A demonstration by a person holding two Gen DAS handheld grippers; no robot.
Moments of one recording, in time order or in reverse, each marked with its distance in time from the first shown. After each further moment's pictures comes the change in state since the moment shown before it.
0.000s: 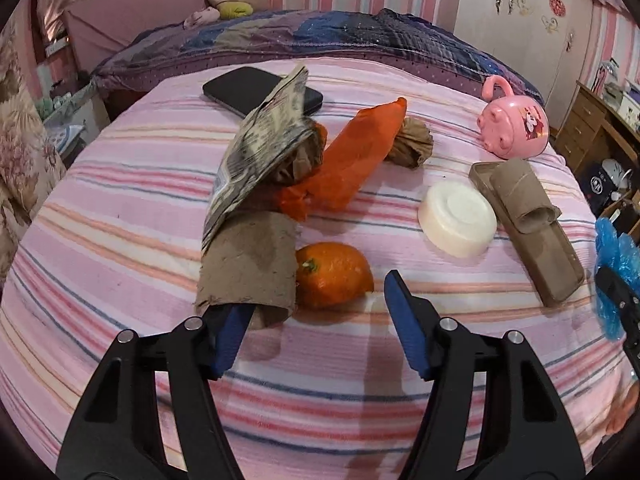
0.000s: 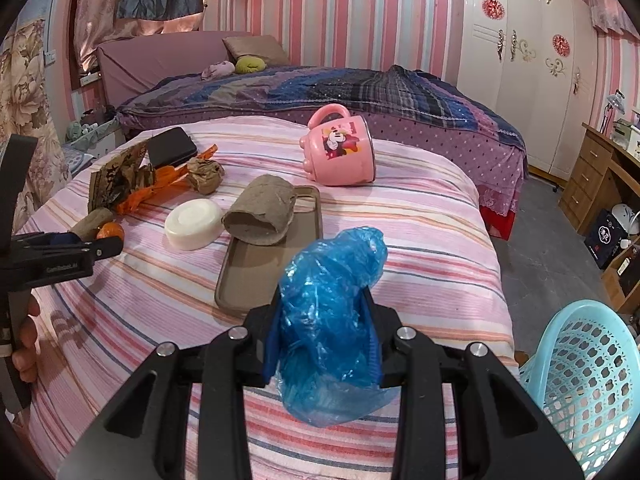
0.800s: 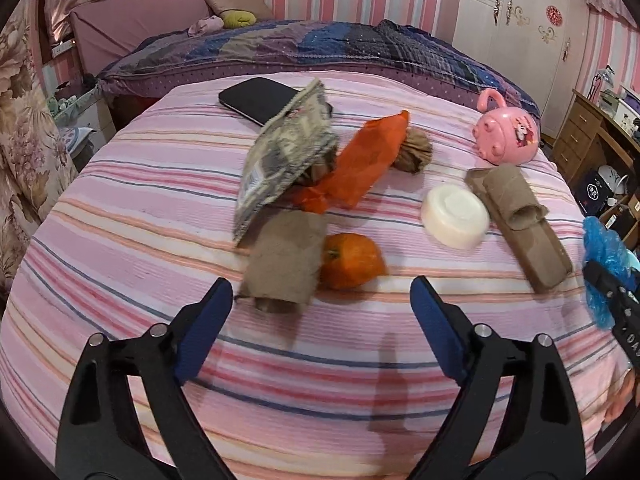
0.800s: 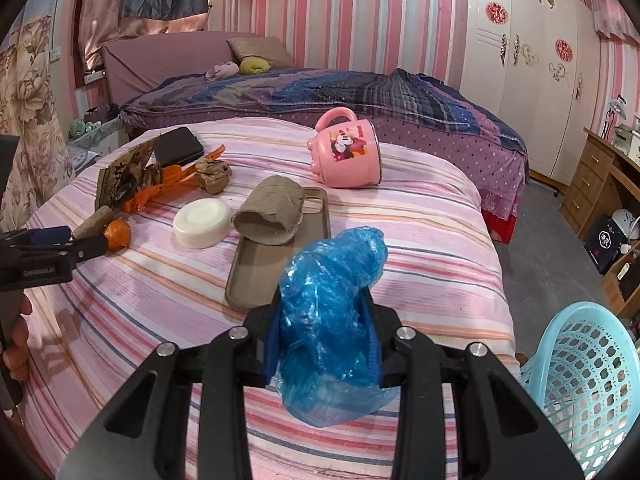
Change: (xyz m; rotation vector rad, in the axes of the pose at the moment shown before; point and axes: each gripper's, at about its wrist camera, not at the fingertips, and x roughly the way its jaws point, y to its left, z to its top) left arm -0.028 0.015 -0.013 -0.023 -0.035 -0.024; right arm -0.003 0.005 0.000 -0.016 -0.004 0.002
